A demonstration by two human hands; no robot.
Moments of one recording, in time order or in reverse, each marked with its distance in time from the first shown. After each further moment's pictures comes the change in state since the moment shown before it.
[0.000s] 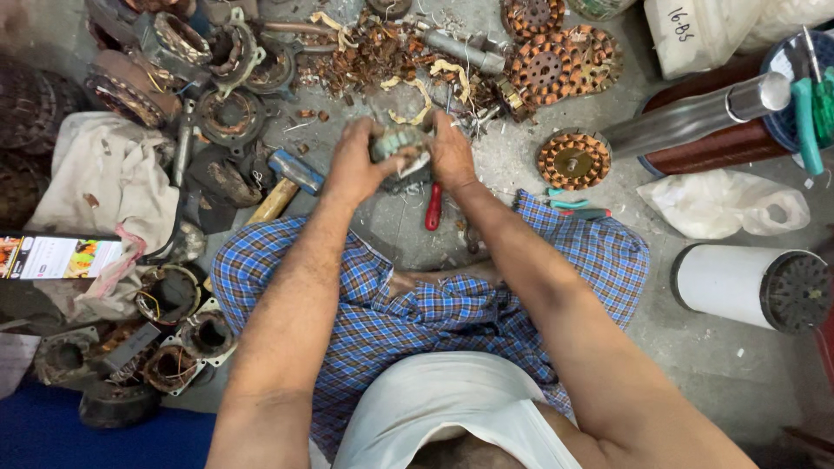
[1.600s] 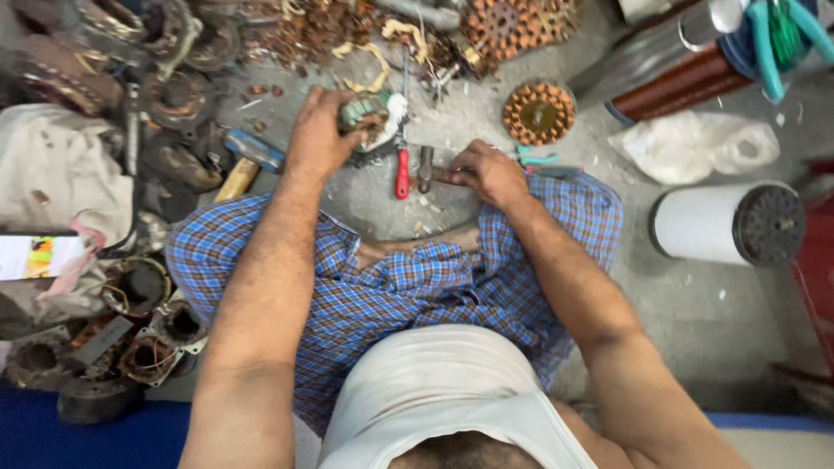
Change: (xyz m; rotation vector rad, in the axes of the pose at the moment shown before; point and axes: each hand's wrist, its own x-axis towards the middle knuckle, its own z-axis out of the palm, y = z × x) left_hand -0.007 0.001 0.004 0.257 0.002 0.265; right_hand -0.141 0.047 -0.087 -0.034 -0.195 0.121
